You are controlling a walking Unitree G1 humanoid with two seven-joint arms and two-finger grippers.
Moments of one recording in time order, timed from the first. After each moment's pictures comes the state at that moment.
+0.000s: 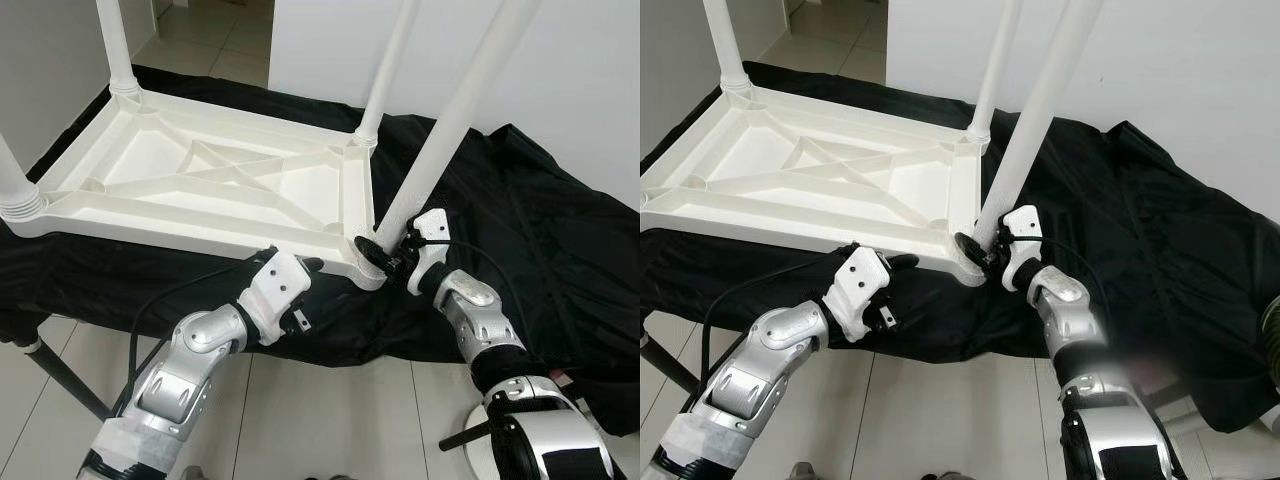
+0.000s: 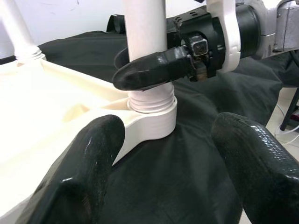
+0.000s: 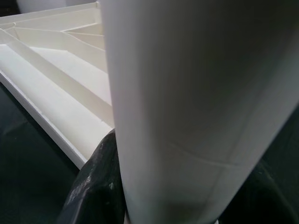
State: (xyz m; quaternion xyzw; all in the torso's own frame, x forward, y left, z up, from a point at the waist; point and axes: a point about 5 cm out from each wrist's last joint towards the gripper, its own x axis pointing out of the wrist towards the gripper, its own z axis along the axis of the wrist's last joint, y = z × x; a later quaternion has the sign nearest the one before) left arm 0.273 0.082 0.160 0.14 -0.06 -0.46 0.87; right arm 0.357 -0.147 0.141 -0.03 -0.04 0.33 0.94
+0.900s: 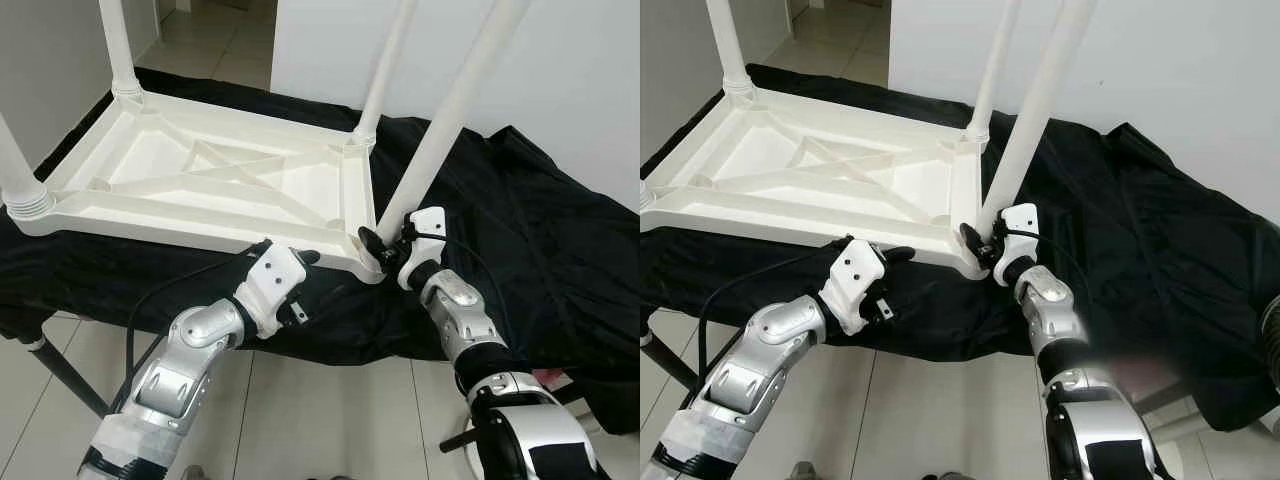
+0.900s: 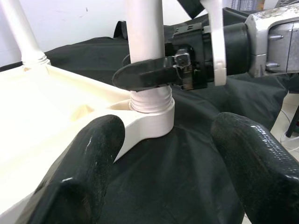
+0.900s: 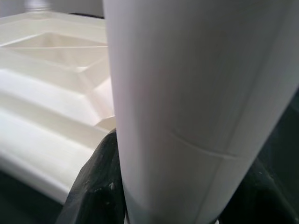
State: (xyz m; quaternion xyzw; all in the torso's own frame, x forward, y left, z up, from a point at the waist) left arm 0.277 0.084 0.164 0.13 -0.07 -0.45 0.88; right arm 0.368 -0.139 0.141 0.02 -0.04 0.16 0.99
